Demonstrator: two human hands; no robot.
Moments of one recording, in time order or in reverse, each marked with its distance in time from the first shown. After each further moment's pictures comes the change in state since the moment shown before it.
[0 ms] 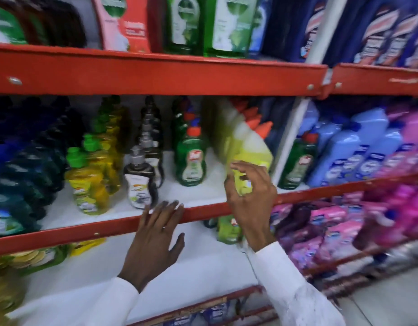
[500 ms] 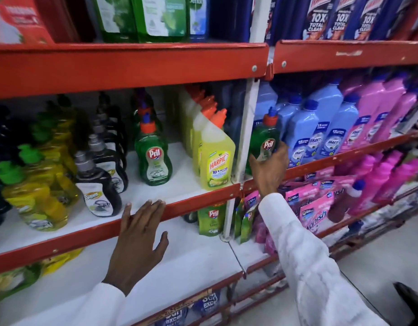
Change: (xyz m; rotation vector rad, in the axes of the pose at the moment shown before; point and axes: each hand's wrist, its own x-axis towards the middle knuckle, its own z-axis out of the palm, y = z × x) left_hand 0.019 0.024 0.019 0.025 -0.022 0.045; right_hand 0.062 0.158 -0.040 -0.288 0.104 0.601
